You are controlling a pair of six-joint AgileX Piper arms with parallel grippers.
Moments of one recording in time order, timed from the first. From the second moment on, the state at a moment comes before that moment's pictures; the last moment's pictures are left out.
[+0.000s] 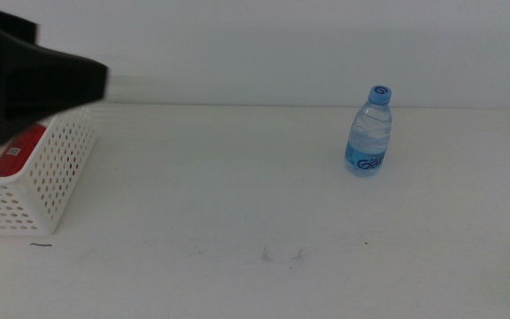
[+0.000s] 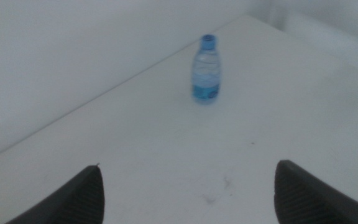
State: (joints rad) left arm -0.02 0.89 -1.20 -0.73 1.09 0.75; right arm 0.00 0.00 0.00 -0.05 0.21 0.03
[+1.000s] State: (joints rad) left arm -0.31 0.89 -1.20 -0.50 0.96 0.63; right arm 0.02 0.15 0.00 -0.03 -0.11 0.05
